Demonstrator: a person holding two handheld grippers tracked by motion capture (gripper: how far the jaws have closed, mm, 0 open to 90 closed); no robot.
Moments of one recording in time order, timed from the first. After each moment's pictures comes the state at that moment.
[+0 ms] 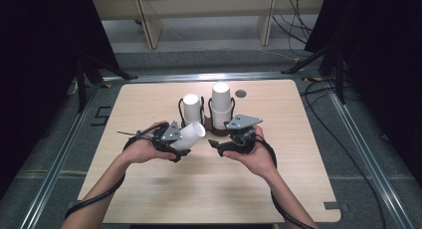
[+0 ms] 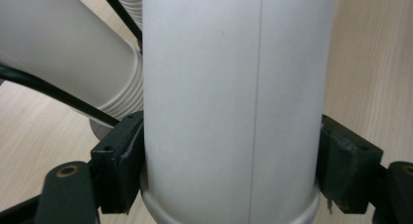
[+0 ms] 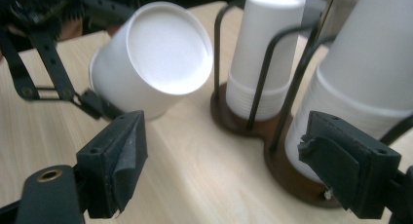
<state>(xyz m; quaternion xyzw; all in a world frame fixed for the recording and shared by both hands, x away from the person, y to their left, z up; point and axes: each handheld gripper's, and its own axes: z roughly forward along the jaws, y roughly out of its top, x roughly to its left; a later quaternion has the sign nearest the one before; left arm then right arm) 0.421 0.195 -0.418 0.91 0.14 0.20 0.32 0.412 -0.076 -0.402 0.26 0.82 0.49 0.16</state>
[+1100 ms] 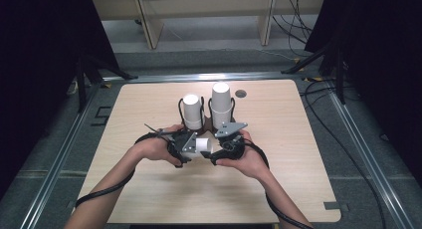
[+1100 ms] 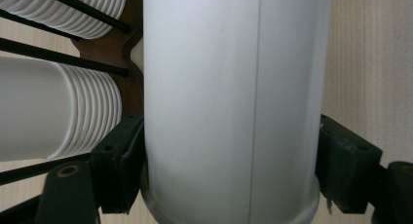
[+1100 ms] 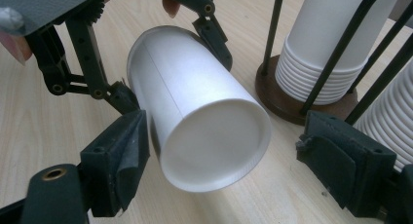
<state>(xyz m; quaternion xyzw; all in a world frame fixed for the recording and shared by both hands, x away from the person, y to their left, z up) 0.422 0.156 -0.424 0.97 -0.02 0.20 0.16 0.415 -0.051 -0.430 0.21 0.85 0.46 0.11</state>
